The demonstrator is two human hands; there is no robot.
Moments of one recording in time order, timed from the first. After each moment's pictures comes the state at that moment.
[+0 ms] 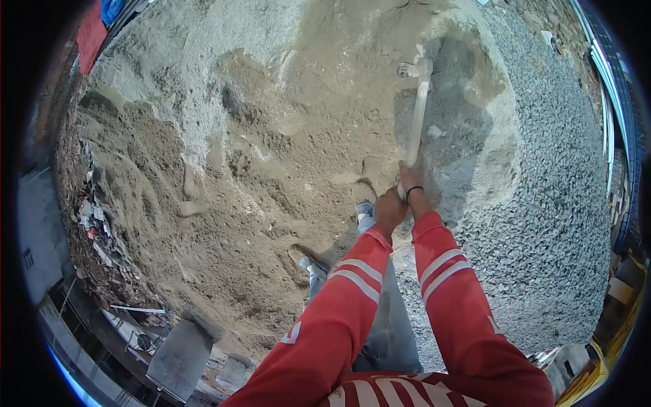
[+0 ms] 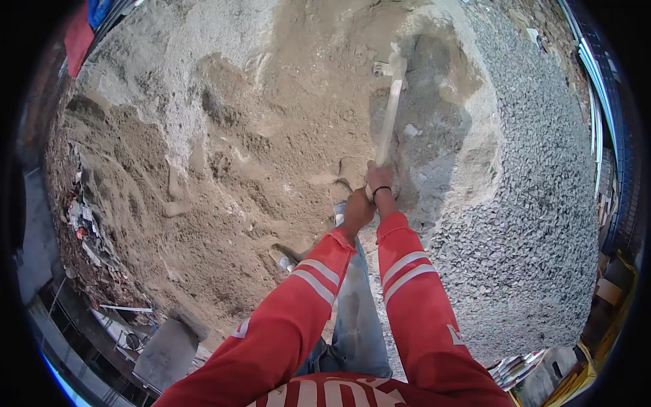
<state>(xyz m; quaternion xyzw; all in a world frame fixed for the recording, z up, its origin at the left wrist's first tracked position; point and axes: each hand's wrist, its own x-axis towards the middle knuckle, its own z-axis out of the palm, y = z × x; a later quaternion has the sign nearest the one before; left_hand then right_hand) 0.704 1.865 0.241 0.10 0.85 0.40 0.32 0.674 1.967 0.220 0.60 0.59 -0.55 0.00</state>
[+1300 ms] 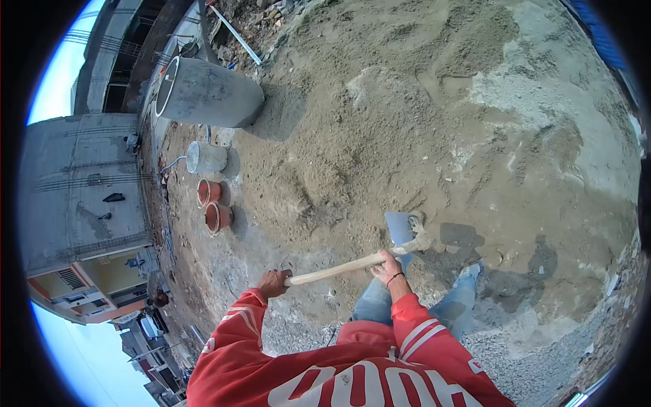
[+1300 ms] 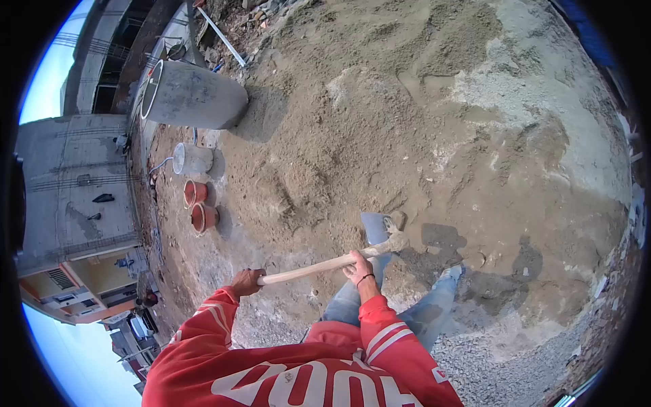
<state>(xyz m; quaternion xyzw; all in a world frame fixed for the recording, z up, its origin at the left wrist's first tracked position) 1.234 1.122 0.598 -0.31 0.83 0.18 0.42 1.010 1.361 0.372 0.44 0.32 -0.56 0.63</state>
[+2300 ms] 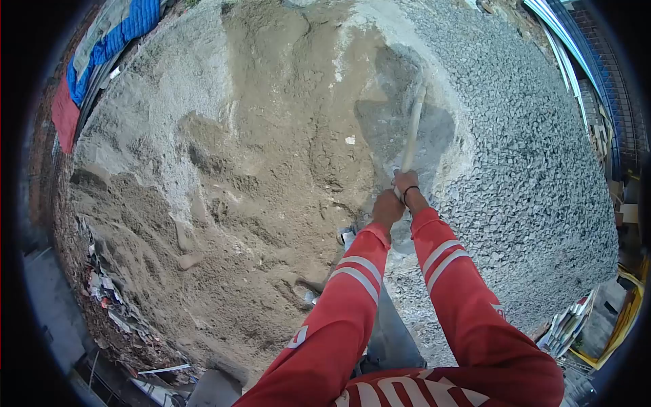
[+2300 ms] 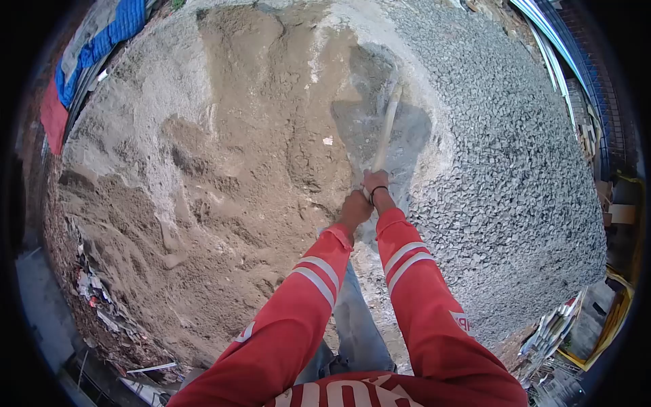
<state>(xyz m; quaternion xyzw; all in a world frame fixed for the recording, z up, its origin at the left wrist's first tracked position) 0.769 1.965 0.317 0.20 0.82 0.26 0.47 0.805 2.078 0.238 0.66 0.57 -0.49 0.04</state>
